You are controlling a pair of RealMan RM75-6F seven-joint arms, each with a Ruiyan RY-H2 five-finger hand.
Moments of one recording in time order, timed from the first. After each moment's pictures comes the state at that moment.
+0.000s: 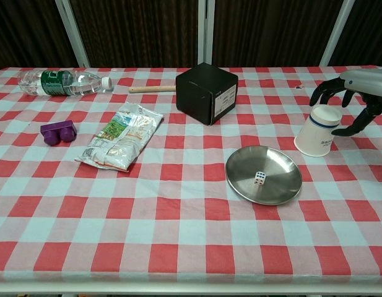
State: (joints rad) left arm -0.05 -1.32 -0.05 -1.43 1.49 1.52 -0.06; right arm 0.65 -1.39 0.12 -1.30 -1.24 0.82 -0.04
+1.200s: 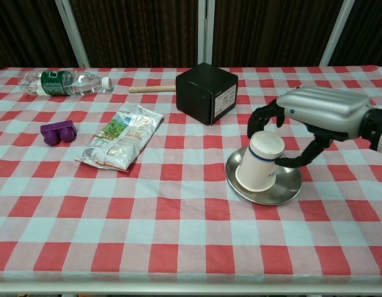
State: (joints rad) left arm -0.04 -1.32 -0.05 -1.42 1.48 1.53 -0.07; right arm 0.67 -1.45 0.03 -1.44 -1.58 0.94 -0.04
